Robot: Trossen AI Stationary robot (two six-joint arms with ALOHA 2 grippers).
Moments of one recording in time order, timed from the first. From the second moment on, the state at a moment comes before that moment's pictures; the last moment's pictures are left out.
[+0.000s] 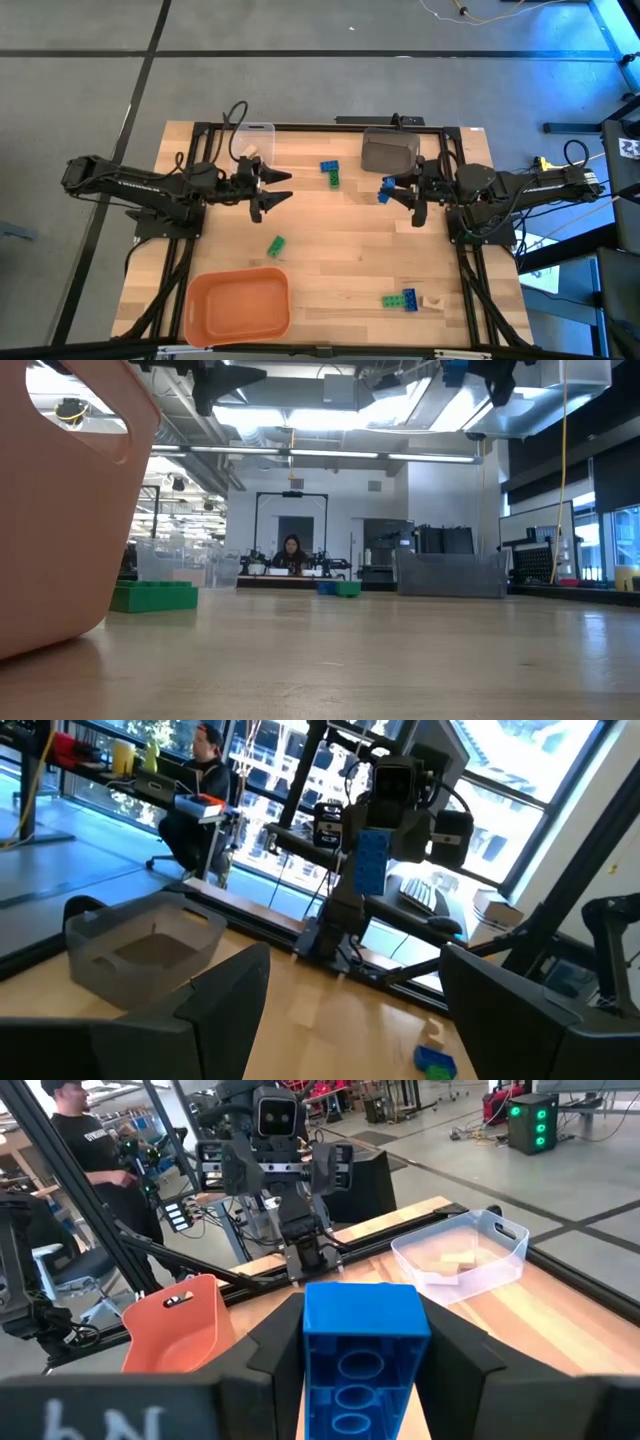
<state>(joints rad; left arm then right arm) -0.04 0.93 0.56 0.49 -0.20 -0.36 0.14 0.76 0.68 -0.03 0.28 0.34</state>
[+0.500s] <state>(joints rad) -0.04 0.93 0.56 0.49 -0.20 -0.36 -0.11 1.03 0.96 -0.49 0.41 0.37</state>
